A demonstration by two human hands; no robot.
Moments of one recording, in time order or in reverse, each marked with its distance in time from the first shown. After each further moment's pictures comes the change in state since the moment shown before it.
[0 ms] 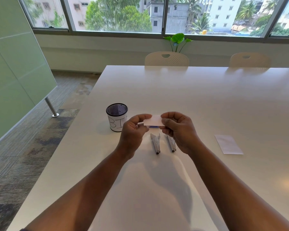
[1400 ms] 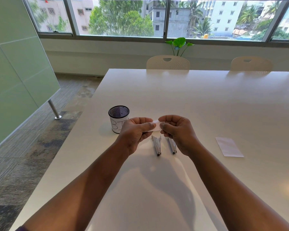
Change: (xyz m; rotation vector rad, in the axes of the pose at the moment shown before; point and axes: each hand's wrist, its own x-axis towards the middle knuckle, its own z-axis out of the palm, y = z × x) left_hand 0.006 0.030 0.000 -0.180 0.005 -0.396; right_hand 0.006 0.009 -0.005 -0.085 -0.082 -0.072
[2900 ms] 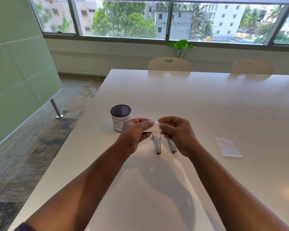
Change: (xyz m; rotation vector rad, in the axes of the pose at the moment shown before) left_hand -0.007 -0.002 0.000 -0.023 0.091 -0.019; right_hand -0.009 0.001 0.003 0.013 -0.004 0.024
